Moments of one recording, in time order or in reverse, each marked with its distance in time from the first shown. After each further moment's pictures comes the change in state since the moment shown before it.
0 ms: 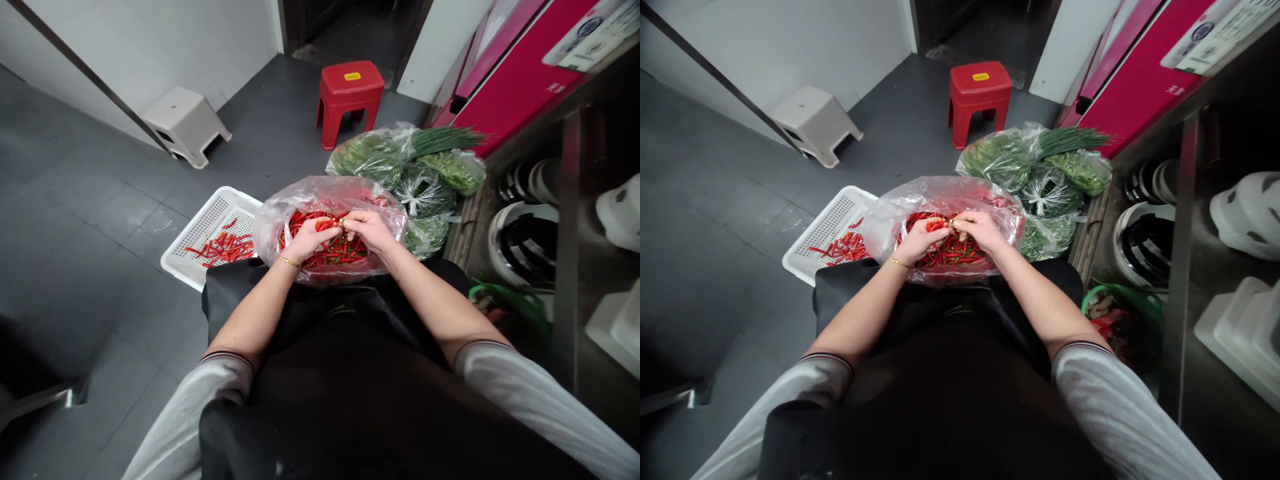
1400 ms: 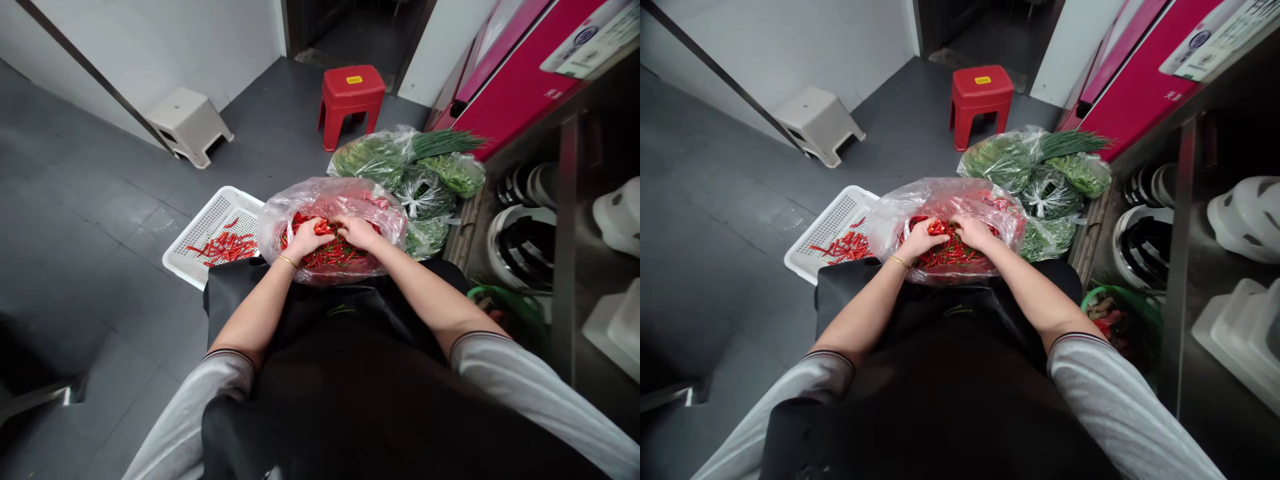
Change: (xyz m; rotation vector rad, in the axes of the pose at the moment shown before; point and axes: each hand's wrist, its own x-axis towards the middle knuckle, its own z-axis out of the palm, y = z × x) left_hand 0.006 -0.014 -0.016 0.288 0.170 0.086; right_hand 0.015 0.015 0.018 -0.594 -0.225 0.222
